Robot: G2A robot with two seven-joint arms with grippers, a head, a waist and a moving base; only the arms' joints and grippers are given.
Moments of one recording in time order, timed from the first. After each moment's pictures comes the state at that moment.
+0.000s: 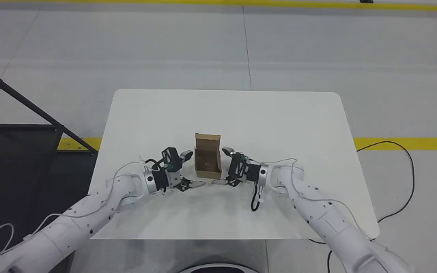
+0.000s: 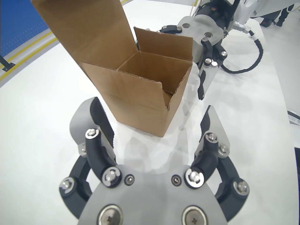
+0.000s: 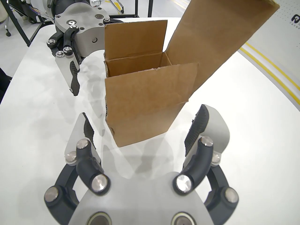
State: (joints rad) left arm 0.86 -0.80 -0.54 -1.32 1.05 -0.48 0.41; right arm -0.75 -1.24 0.67 -1.00 -1.44 -0.70 -0.39
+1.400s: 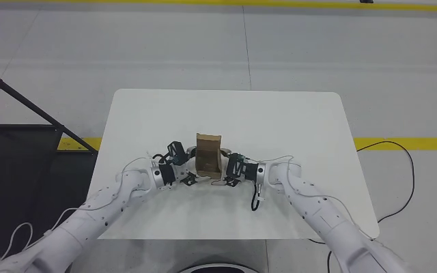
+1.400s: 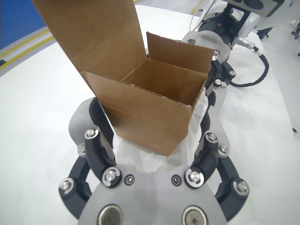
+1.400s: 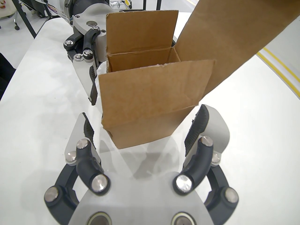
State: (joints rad) left arm 0.86 -0.93 -0.63 -1.18 1.10 -0.60 0.42; right arm -0.71 -1.29 0.67 -0.91 -1.50 -0.76 -0.43
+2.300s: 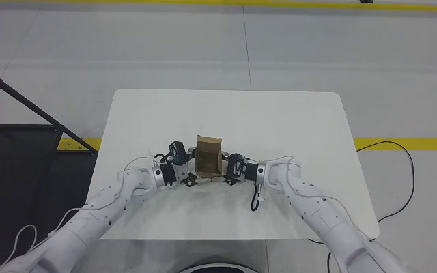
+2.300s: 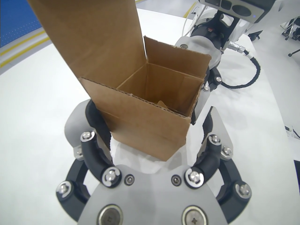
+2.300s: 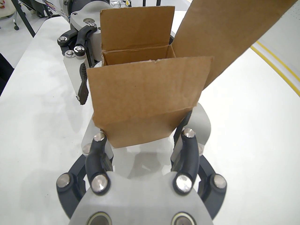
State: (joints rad) left arm 0.88 -0.97 -0.70 -1.15 1.15 -0.68 0.43; right arm -0.72 -1.30 0.69 -0.90 -1.53 -0.76 -0.44
